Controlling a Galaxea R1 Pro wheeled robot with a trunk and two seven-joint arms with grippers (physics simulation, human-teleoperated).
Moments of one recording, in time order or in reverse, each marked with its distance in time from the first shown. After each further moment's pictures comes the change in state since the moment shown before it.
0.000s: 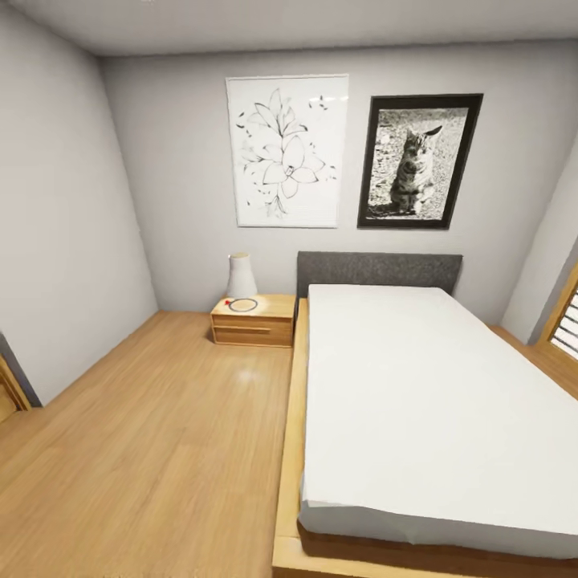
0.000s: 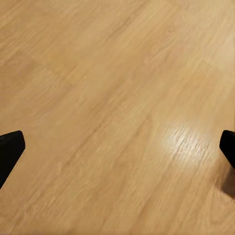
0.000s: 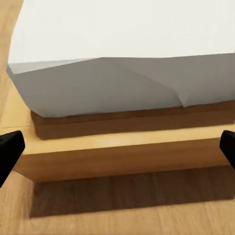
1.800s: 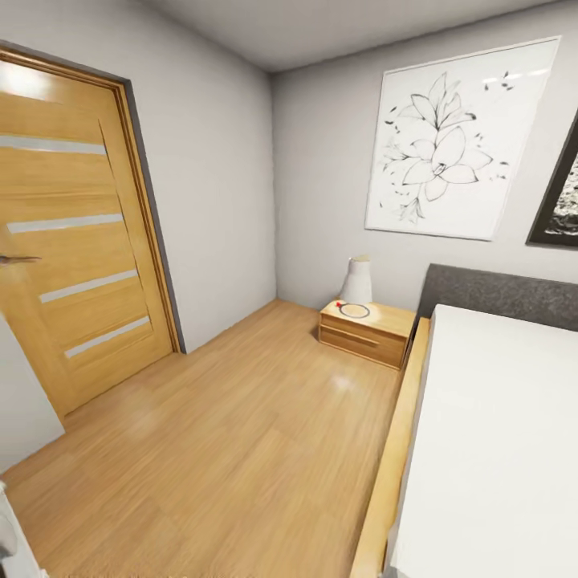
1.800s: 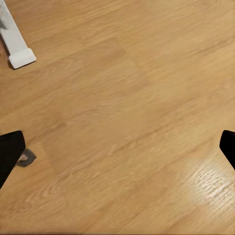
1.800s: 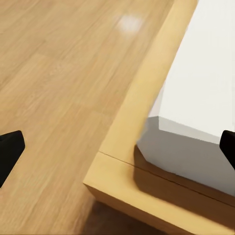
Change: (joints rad) left arm 0.000 -0.010 -0.004 0.009 -0.043 -0.055 0.003; right arm 0.000 0.000 0.004 0.002 0.008 0.001 0.002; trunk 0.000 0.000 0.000
